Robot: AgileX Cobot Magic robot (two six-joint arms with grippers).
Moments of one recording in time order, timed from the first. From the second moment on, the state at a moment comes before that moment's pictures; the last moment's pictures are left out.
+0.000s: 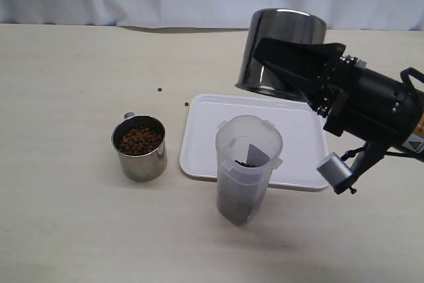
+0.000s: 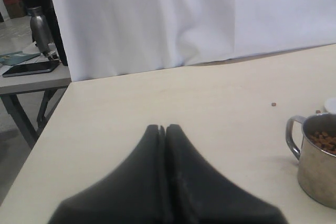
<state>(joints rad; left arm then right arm) -0.05 0.00 0.00 -0.03 0.24 0.19 0.34 1.39 -0.40 -0.84 -1.15 -1.84</state>
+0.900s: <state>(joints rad) -0.05 0.00 0.00 -0.03 0.24 0.19 0.34 1.39 -0.51 -0.17 -1.11 -0.57</state>
